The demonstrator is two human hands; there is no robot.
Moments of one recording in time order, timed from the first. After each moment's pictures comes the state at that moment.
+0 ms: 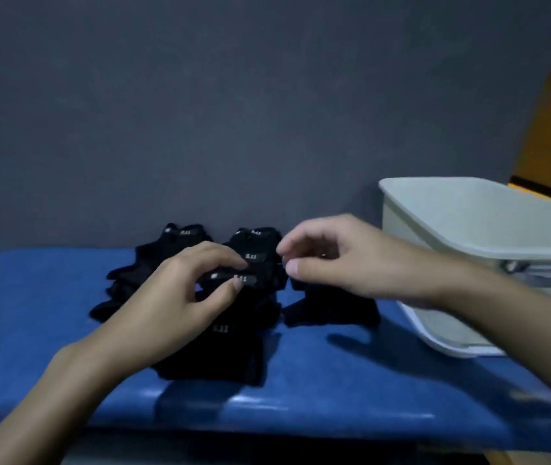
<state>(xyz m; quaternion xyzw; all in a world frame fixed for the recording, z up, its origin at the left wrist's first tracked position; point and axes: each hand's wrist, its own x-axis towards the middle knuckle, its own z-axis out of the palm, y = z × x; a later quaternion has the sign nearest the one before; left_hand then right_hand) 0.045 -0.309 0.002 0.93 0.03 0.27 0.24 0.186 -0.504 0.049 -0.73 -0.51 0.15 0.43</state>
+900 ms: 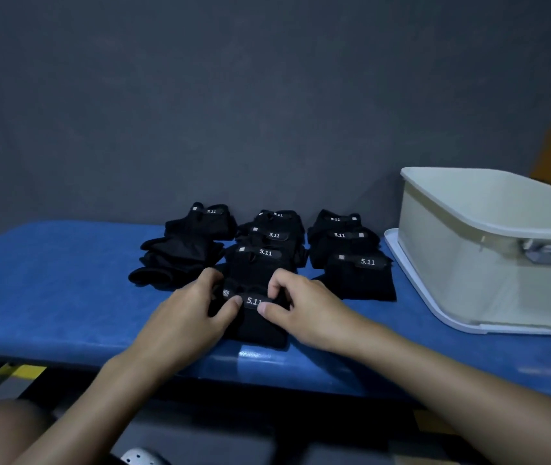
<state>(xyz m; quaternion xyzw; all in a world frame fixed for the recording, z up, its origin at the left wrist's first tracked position) 0.011 -0.309 -0.056 0.92 0.26 0.20 0.23 0.139 -0.454 -0.045 -0.81 -0.48 0.10 0.32</state>
